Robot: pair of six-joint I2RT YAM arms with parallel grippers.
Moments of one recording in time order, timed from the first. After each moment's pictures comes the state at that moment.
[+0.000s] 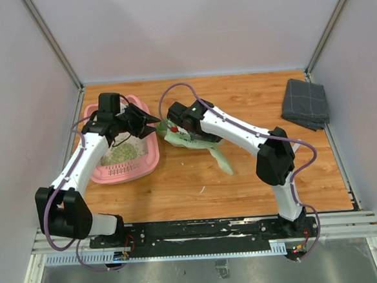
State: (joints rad) left arm -0.16 1.34 1.12 -0.50 0.40 -1.13; right arm 0.87 2.00 1.89 -1.35 0.55 -0.37
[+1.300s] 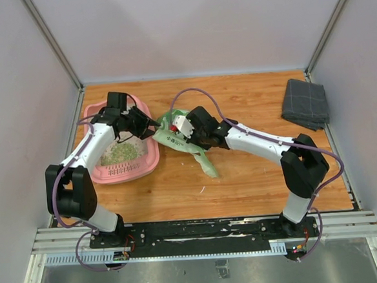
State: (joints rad) left arm -0.16 1.52 1.16 -0.52 0.33 -1.06; right arm 0.82 1.75 1.33 -0.50 0.12 -0.44
